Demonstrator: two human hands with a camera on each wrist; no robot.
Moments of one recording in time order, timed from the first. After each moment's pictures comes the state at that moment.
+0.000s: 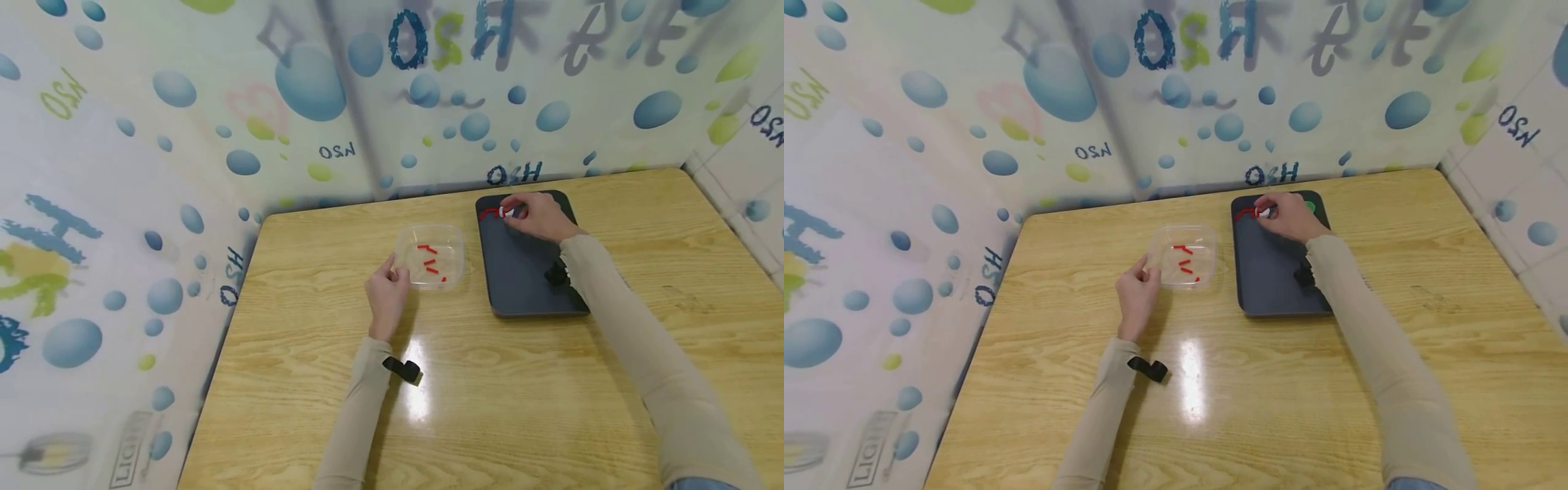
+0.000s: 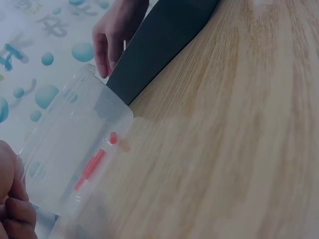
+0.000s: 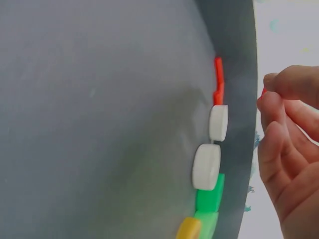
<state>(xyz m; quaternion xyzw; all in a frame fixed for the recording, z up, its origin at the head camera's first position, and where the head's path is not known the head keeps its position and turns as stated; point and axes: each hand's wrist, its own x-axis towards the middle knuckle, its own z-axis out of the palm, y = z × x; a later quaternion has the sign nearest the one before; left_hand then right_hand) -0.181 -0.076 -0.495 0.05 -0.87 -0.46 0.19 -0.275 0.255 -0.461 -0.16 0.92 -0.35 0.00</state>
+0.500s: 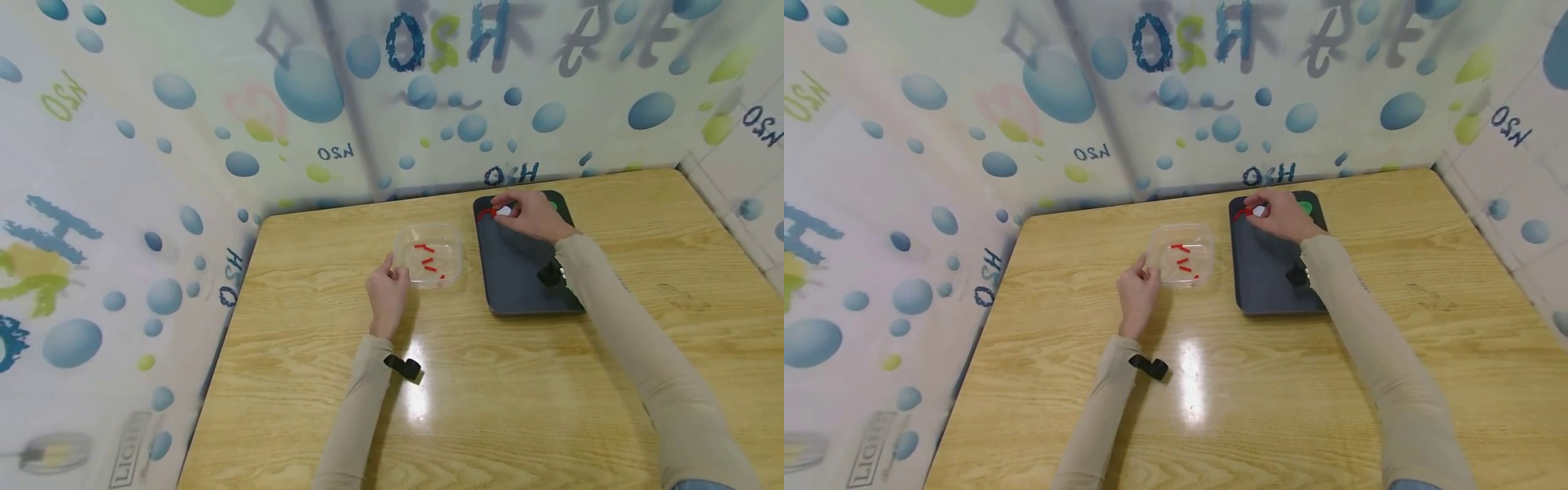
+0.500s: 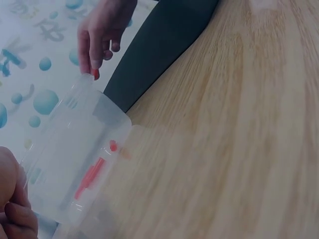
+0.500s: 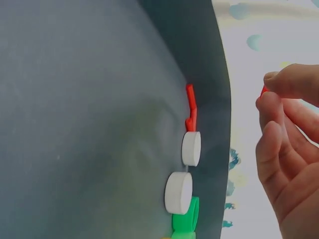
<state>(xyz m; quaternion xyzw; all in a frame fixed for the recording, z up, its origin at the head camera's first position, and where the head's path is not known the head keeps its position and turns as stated) -0.181 -0.072 -0.493 0.04 -0.88 -0.44 0.19 -0.265 0.242 -0.447 -0.17 0.91 -0.38 -0.02</state>
